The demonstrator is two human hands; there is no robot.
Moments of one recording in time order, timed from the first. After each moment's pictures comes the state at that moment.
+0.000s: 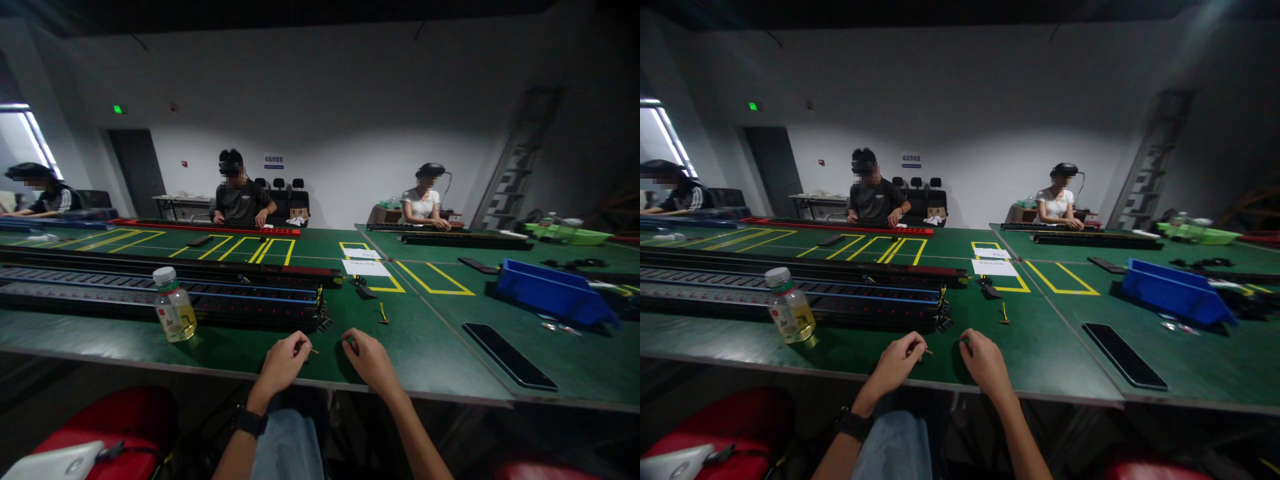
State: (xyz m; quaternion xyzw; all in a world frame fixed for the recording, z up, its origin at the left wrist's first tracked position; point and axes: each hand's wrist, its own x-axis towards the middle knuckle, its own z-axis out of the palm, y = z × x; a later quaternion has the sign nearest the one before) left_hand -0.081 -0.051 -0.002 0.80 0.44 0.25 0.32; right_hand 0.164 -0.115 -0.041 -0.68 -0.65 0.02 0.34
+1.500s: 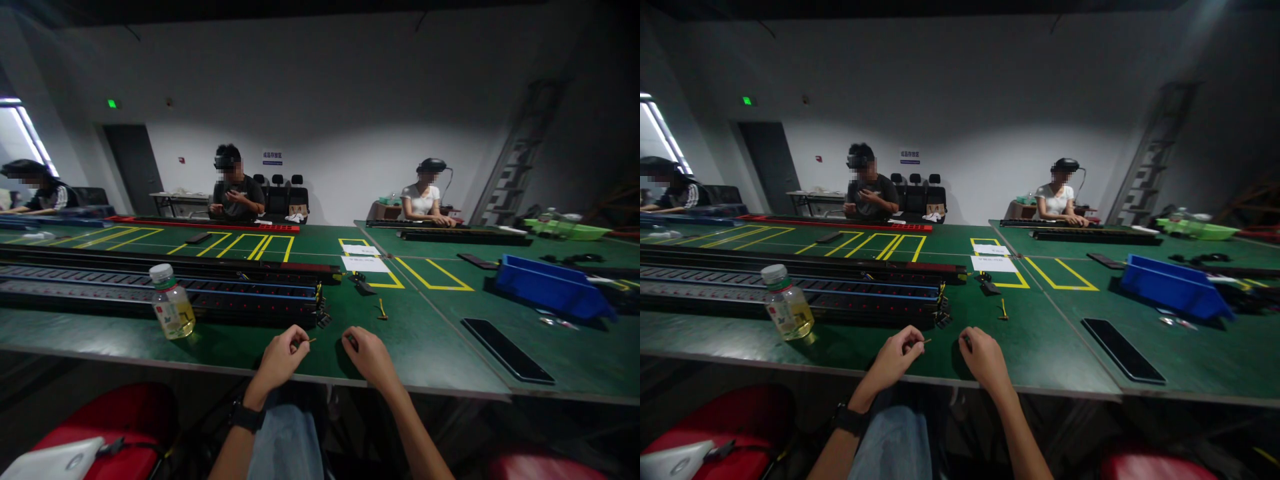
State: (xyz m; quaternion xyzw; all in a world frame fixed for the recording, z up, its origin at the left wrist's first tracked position) left_hand -0.082 -0.047 -0.009 0.79 0.40 0.30 0.36; right_hand 0.162 -0.119 -0.036 -0.67 -0.66 -0.01 0.33
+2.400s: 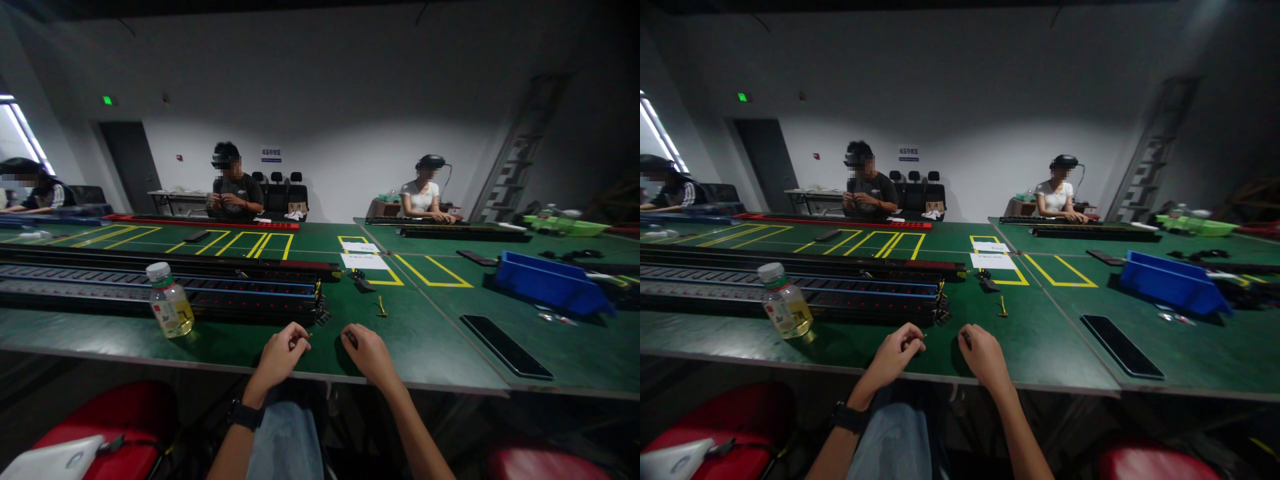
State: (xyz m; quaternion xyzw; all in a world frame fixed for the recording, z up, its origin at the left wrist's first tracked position) left_hand -0.080 -0.048 -0.006 0.77 0.39 0.31 0.40; right_hand 0.165 -0.118 -0.037 -0.67 -0.66 0.00 0.34
